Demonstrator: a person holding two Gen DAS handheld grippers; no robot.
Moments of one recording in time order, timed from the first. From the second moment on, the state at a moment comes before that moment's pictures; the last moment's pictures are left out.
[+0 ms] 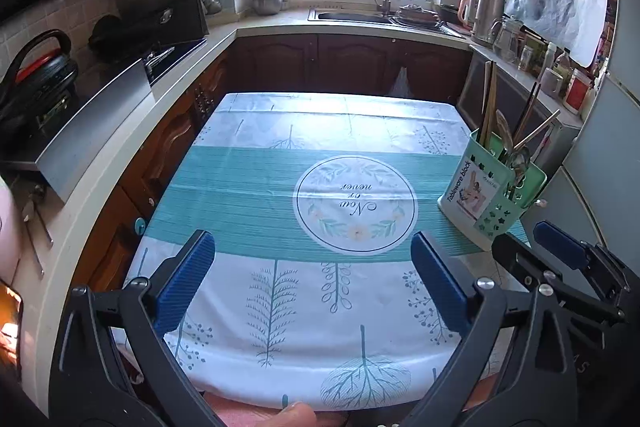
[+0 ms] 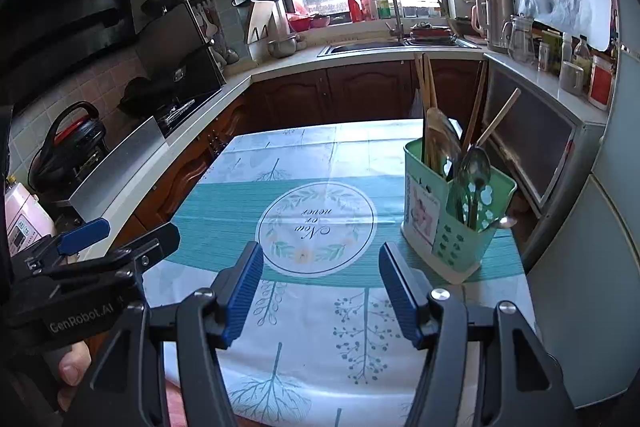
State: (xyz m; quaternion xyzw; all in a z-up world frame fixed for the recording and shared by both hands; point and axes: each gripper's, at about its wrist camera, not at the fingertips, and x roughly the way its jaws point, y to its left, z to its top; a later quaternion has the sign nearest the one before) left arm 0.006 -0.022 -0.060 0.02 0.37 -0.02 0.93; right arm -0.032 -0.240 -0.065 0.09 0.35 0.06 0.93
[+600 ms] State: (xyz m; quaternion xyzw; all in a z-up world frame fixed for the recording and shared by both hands) left arm -0.001 -0.011 -0.065 0.03 0.37 -0.01 0.93; right arm -0.037 -0.230 -0.067 0.09 0.36 0.06 0.93
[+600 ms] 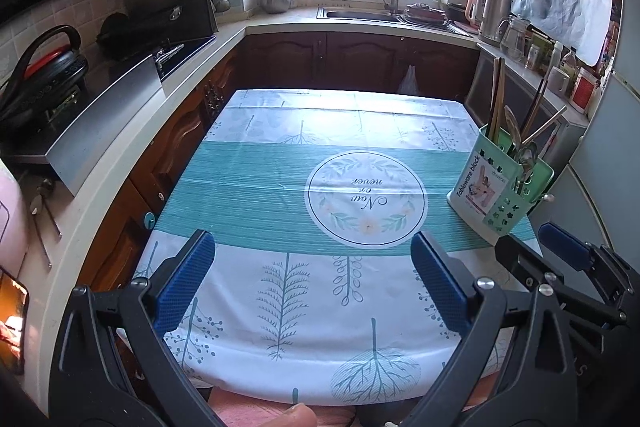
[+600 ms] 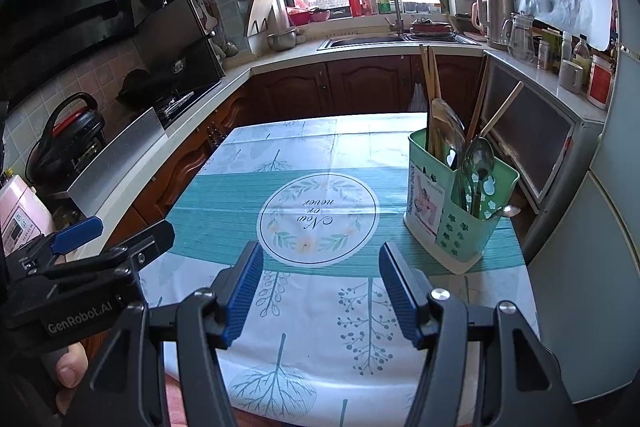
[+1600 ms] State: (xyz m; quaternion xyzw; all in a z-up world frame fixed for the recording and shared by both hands) left arm 0.004 -0.011 -0.071 0.03 0.39 -0.01 0.92; right arm -0.034 -0.226 -0.073 0.08 0.37 0.05 0.92
